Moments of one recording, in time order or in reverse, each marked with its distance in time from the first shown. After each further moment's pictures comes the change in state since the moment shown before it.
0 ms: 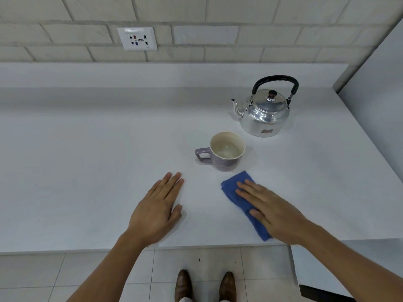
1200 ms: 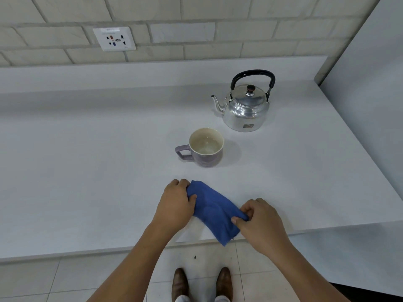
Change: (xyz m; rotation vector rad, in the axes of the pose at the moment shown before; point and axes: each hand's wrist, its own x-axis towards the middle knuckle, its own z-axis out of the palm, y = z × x) left_hand 0.049 0.107 -0.012 -0.349 -0.045 -0.373; right_hand -0.028 -0.061 0.007 0.436 0.302 0.709
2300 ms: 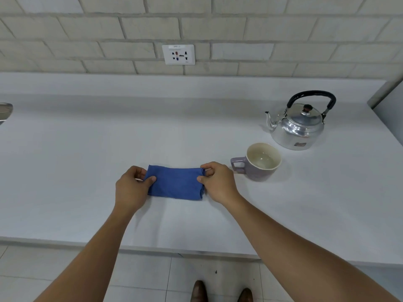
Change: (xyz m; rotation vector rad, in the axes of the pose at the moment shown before) left_hand 0.019 -0.197 -0.130 -0.378 0.467 -0.362; right_hand 0.100 -0.205 0.117 0.436 -0.152 -0.130
